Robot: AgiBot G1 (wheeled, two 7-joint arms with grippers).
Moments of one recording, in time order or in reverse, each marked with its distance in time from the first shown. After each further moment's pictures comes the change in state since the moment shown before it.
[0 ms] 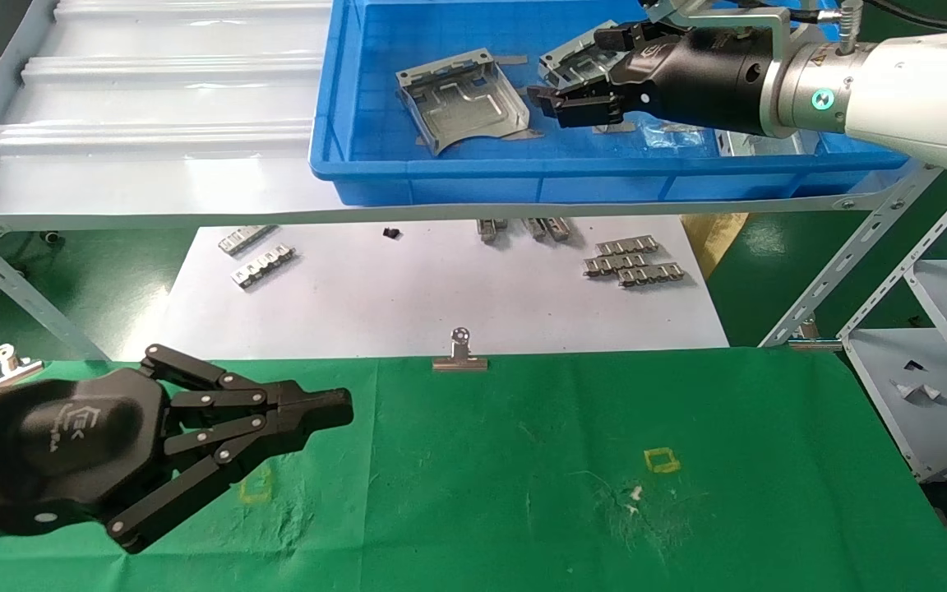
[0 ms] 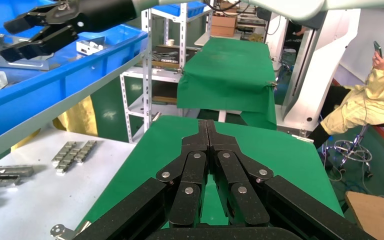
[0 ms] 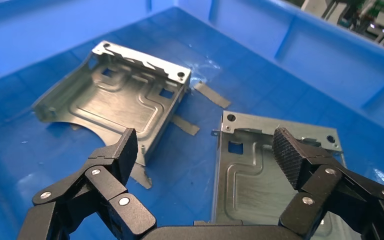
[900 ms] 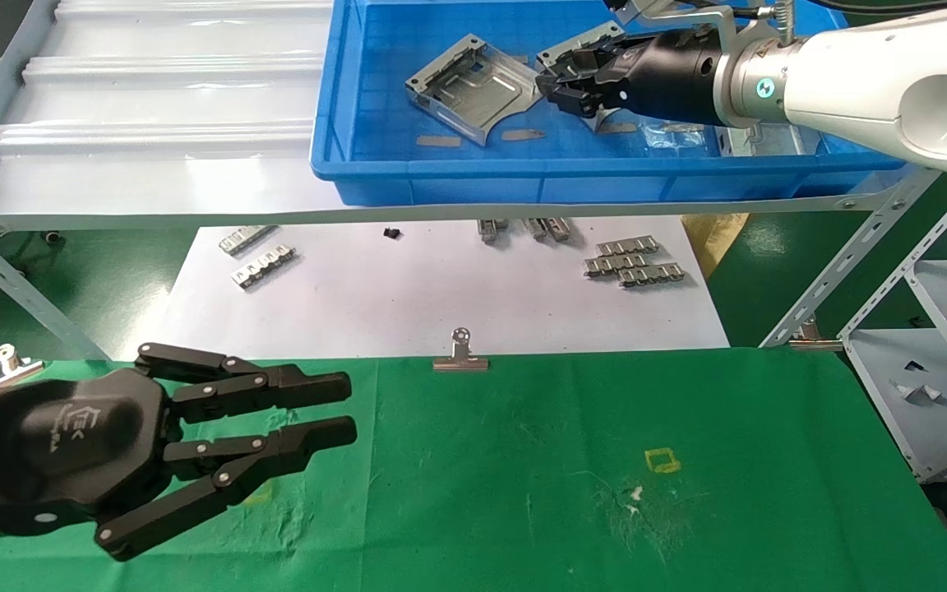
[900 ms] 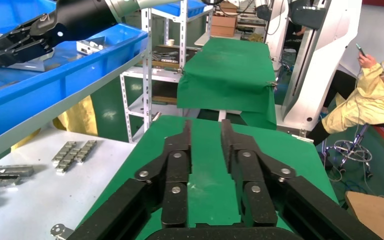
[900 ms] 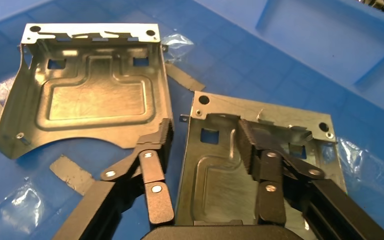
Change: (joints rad) left arm 0.000 -0.001 0.002 0.000 -0.001 -0.001 0.001; right arm 0.158 -0.170 -0.023 -0.405 -0.046 0.126 -0.144
